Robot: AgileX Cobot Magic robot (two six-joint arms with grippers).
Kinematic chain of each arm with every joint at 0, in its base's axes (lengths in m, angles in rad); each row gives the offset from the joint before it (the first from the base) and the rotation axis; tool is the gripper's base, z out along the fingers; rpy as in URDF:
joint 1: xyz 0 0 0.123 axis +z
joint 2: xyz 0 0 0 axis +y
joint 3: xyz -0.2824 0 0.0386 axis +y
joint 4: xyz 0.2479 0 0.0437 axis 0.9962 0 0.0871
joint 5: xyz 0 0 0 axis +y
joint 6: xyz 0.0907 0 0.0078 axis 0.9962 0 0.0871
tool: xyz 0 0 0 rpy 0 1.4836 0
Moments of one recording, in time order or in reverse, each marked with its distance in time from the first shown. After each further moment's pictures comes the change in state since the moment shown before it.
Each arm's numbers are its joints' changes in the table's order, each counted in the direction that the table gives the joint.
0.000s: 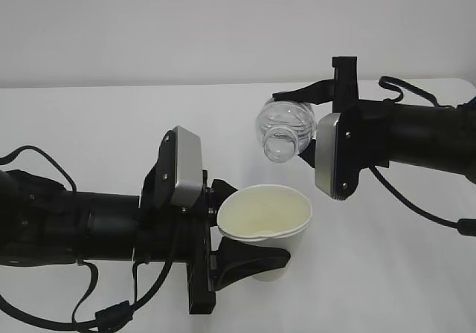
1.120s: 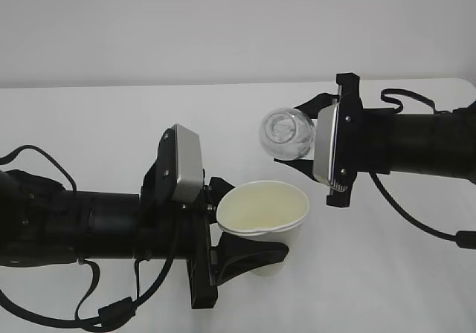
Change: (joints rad) left arm 0.000 0.000 0.002 -0.033 0.017 -0.002; right arm 0.000 0.000 0.000 -0.102 0.090 0.370
